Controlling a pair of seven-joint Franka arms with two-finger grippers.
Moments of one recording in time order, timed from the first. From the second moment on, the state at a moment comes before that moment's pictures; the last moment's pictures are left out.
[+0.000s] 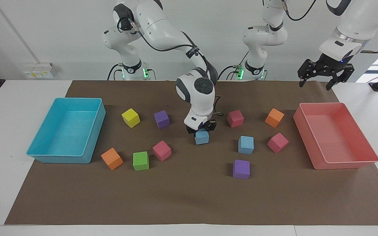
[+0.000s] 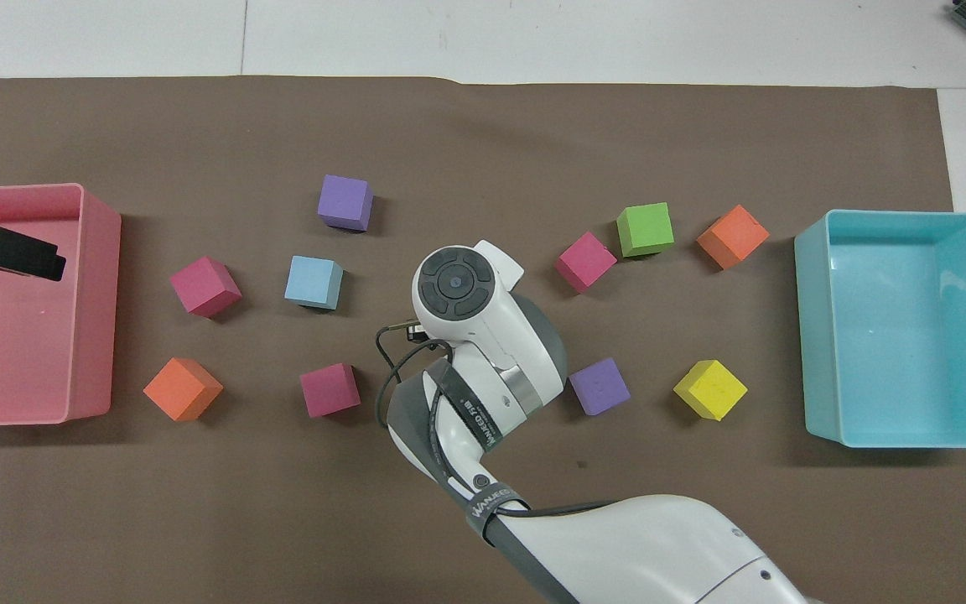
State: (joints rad) left arm -0.06 0.03 -0.02 -1.44 0.00 1.48 0.15; right arm 0.71 0.57 -0.07 -1.59 0.07 2.15 0.50
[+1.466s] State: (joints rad) left arm -0.06 -0.05 -0.03 -1.54 0.00 1.45 0.14; right arm 0.71 0.55 -0.07 -1.60 0.07 2.15 0.60
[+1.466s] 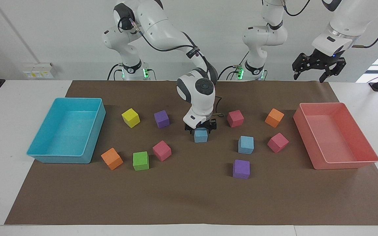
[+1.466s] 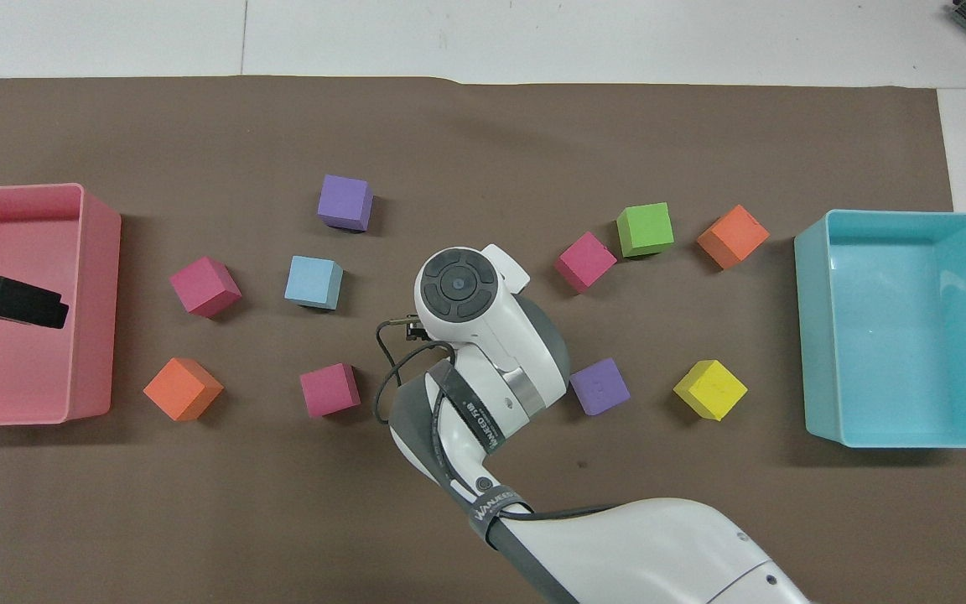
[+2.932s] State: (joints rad) left arm -0.26 0.16 -0.05 -1.77 -0.01 2.02 0.08; right arm 0.44 0.37 -0.09 -1.73 0.60 2.08 0.07
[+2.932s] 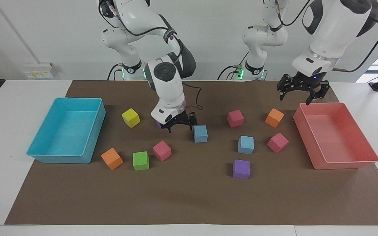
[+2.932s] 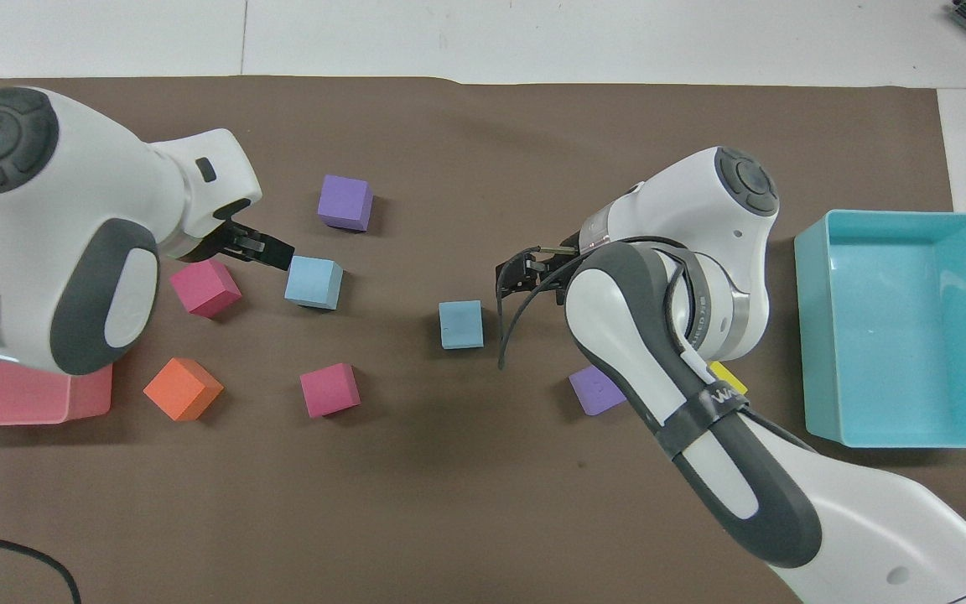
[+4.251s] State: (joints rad) left arm -0.31 0.30 -0.05 -2.00 -0.01 2.39 -0.02; right arm 0.37 0.41 -0.09 -1.92 1.19 2.10 -0.20
